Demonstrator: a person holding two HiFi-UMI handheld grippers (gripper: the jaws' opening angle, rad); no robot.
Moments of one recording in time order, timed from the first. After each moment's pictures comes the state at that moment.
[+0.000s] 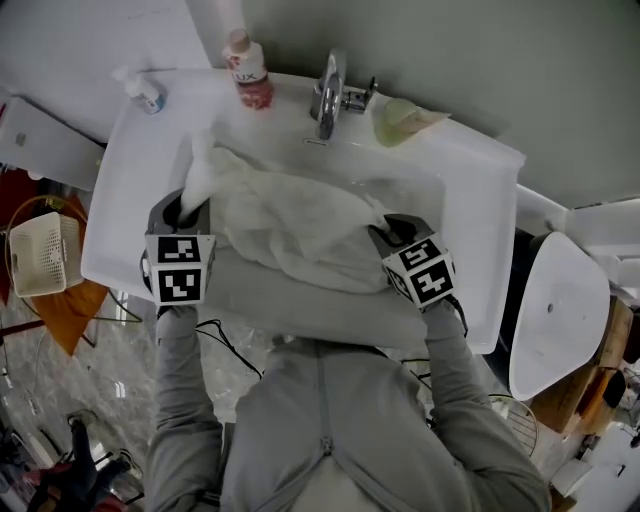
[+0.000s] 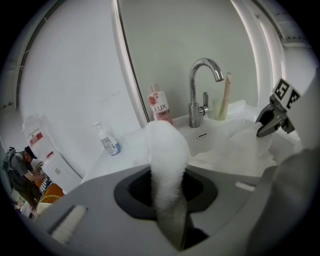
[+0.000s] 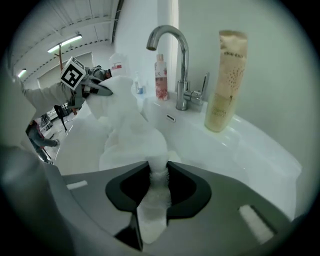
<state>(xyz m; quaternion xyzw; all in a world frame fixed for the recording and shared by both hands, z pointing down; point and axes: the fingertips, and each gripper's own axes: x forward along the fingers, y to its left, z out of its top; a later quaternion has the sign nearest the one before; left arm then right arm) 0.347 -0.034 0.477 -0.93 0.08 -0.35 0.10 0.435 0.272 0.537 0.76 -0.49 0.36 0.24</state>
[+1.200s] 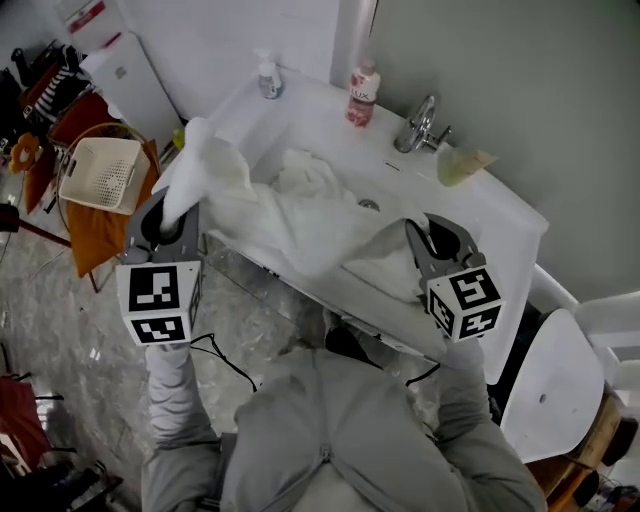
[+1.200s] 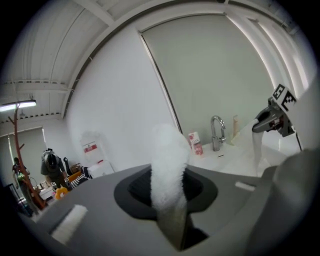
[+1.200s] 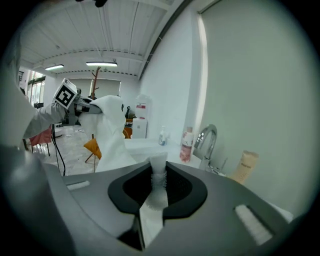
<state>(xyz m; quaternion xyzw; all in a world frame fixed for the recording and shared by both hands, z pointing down) 0.125 -0.052 0.299 -0.94 0.25 -0.19 0.13 0.341 0.207 0.352 0.78 -0.58 0.12 0.18</state>
